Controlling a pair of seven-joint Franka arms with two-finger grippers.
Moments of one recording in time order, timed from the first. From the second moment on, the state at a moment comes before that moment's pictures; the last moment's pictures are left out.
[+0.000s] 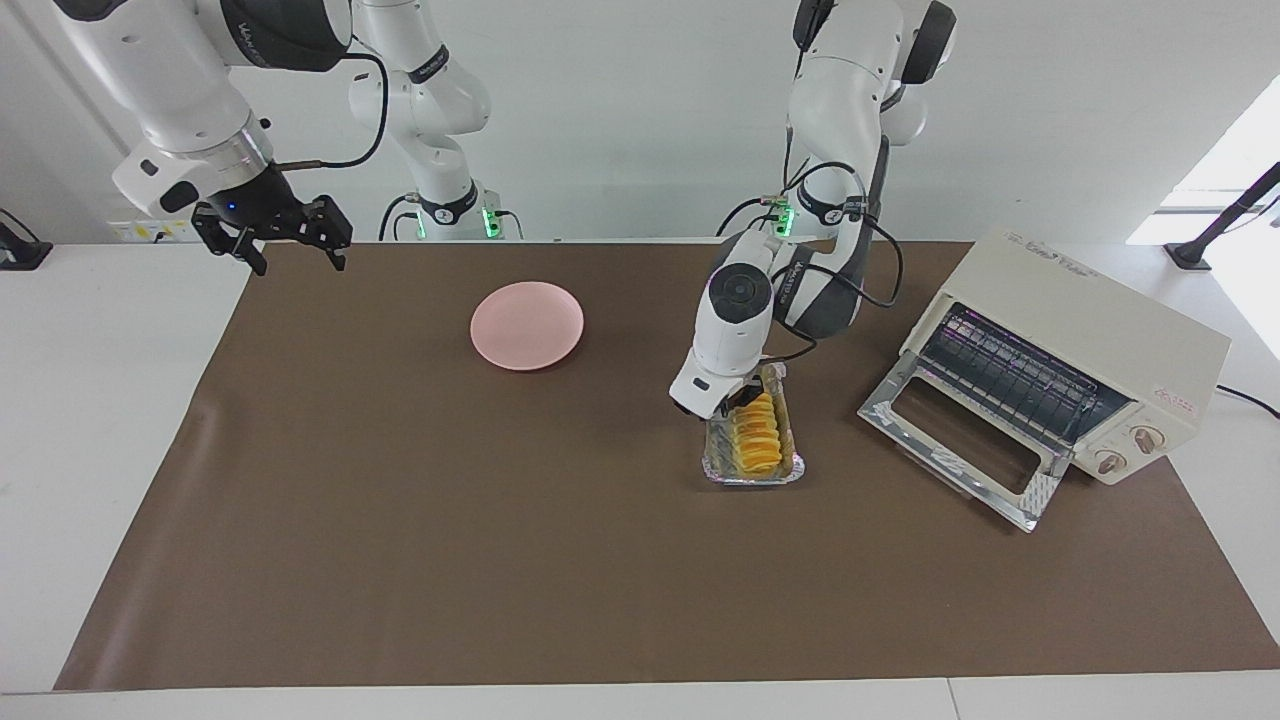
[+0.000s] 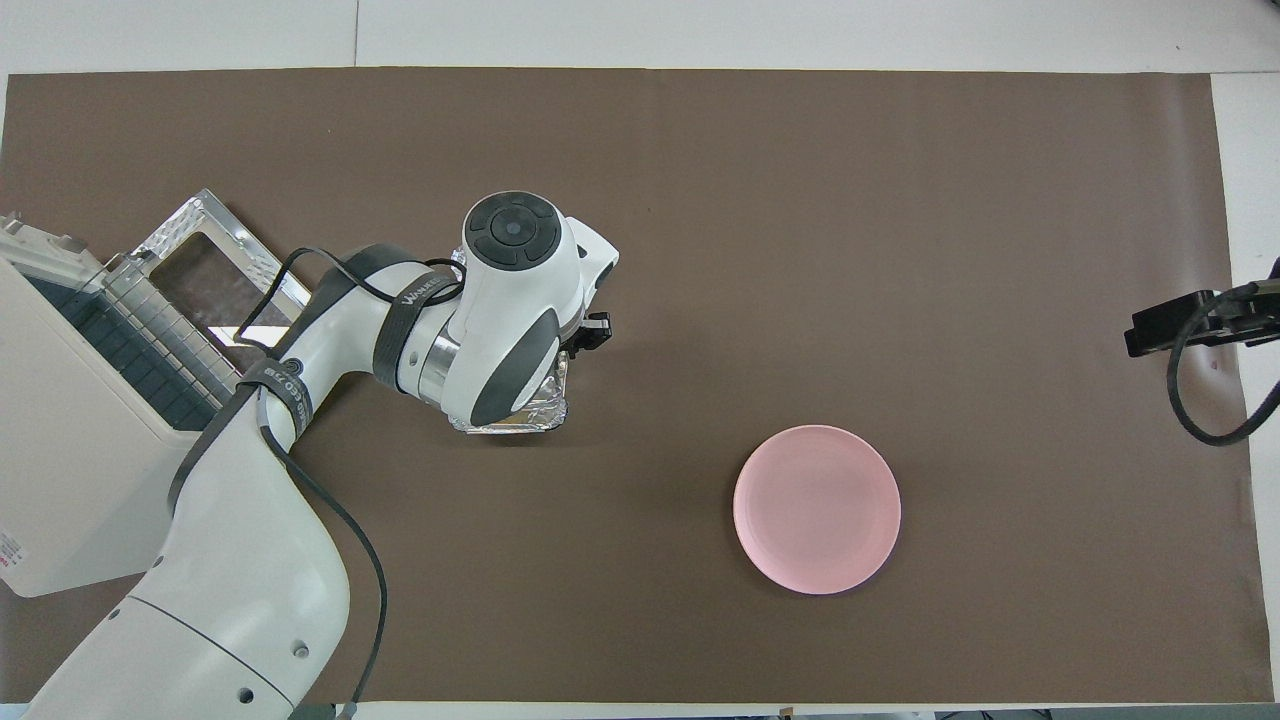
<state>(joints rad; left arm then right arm) -0.52 0.47 -0.07 -1.70 0.00 2.04 -0.61 -0.05 -0.05 0.01 -1.65 -0.01 1.52 -0.11</state>
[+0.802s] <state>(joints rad) -0.50 0.49 0.04 -1.48 0.00 1.79 -0.65 -0.05 -0.05 0.01 -1.65 -0.01 1.52 -0.11</state>
